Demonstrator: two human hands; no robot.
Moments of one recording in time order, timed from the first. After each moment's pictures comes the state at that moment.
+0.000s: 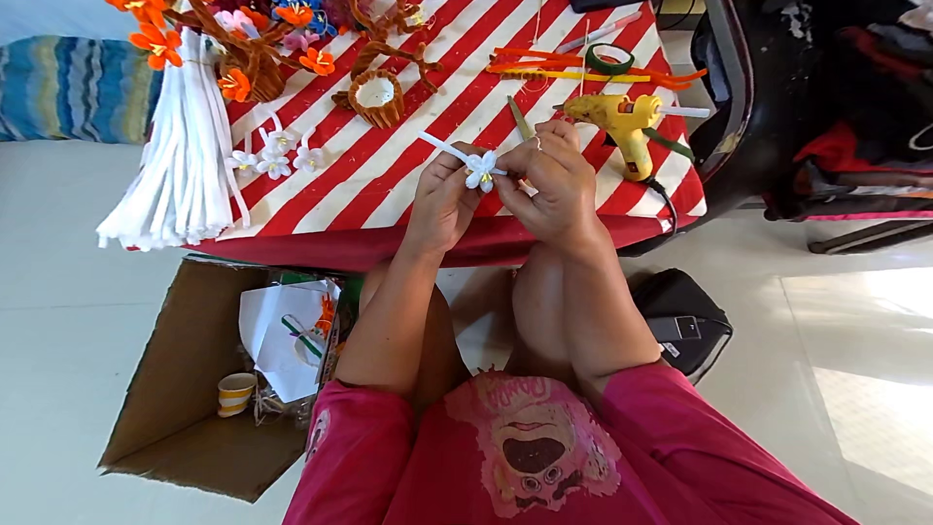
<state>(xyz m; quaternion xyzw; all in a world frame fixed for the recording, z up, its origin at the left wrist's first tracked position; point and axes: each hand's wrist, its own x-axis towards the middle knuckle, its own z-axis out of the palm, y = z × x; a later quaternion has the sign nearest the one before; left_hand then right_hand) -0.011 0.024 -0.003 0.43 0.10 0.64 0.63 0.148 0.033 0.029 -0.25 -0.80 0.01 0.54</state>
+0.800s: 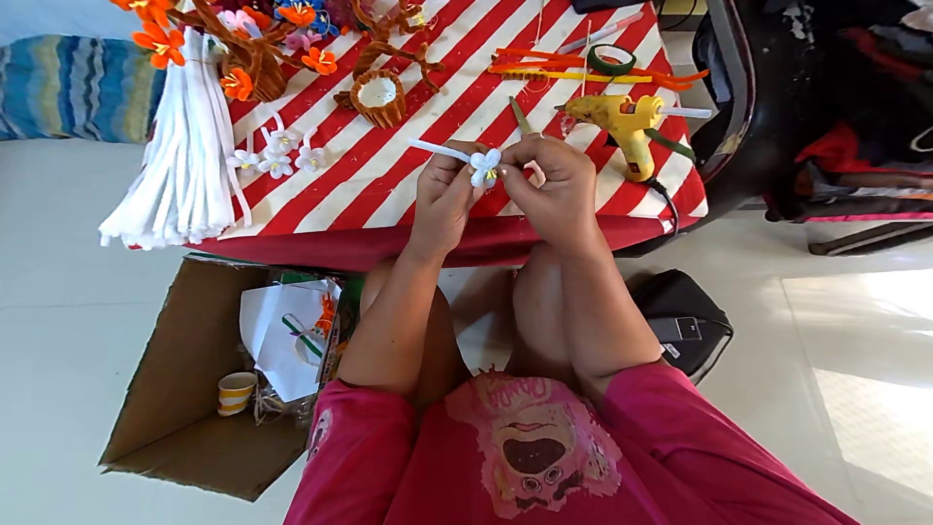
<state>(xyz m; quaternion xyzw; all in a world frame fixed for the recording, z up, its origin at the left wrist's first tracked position) -0.007 0.024 -0.002 0.49 0.16 0.67 0.53 0.143 0.027 0.032 -0.30 -0.74 0.21 0.56</state>
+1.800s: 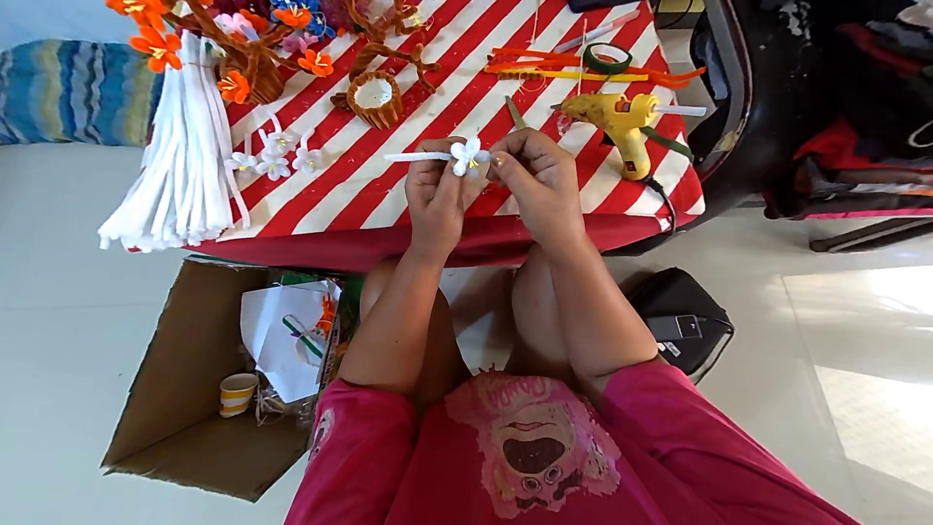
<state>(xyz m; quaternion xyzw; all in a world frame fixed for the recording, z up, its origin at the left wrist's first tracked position) -0.001 0.029 -0.008 0.49 0.16 0.74 0.43 0.133 0.022 0.033 -0.32 -0.65 0.39 0.56</state>
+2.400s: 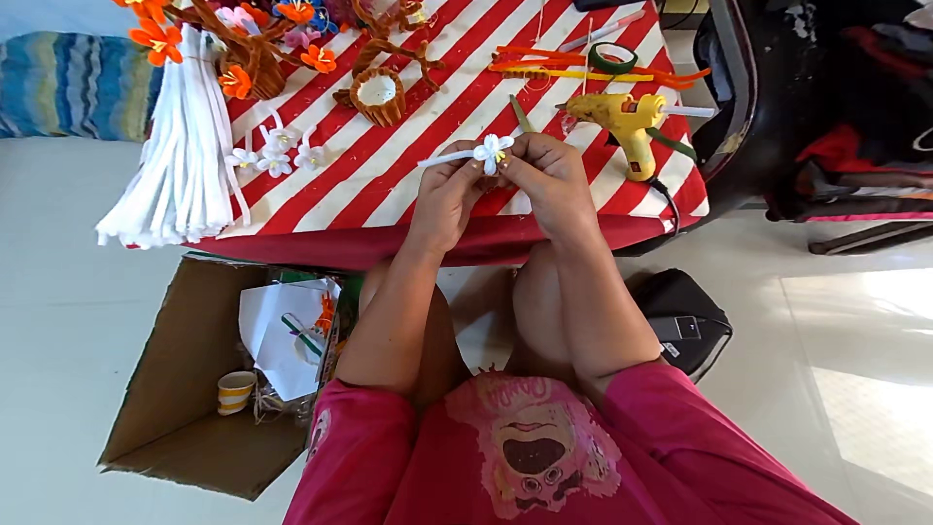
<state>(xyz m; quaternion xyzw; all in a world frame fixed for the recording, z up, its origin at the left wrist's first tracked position) -0.010 0.023 0.003 0.41 0.23 0.62 0.63 0.140 0.027 0.034 -0.34 -0.61 0.48 0.53</state>
